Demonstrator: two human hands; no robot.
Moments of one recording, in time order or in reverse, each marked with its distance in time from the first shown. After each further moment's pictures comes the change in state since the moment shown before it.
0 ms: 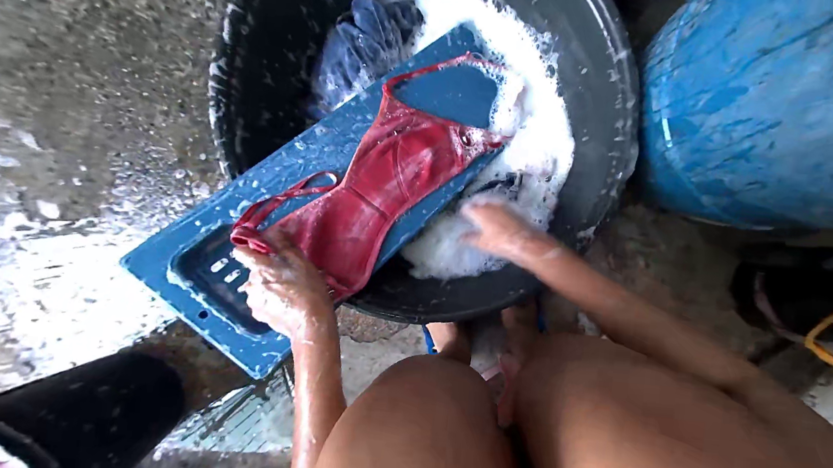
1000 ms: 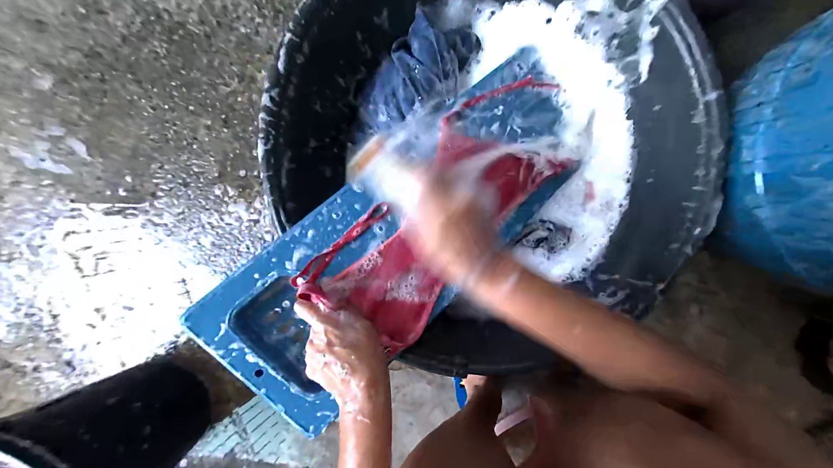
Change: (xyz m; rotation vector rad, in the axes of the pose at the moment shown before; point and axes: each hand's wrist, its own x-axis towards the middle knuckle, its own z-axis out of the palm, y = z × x) left_hand -0.019 0.006 0.004 0.178 -0.019 0.009; right_hand 0.059 -0.122 -0.016 0.084 0.780 -0.328
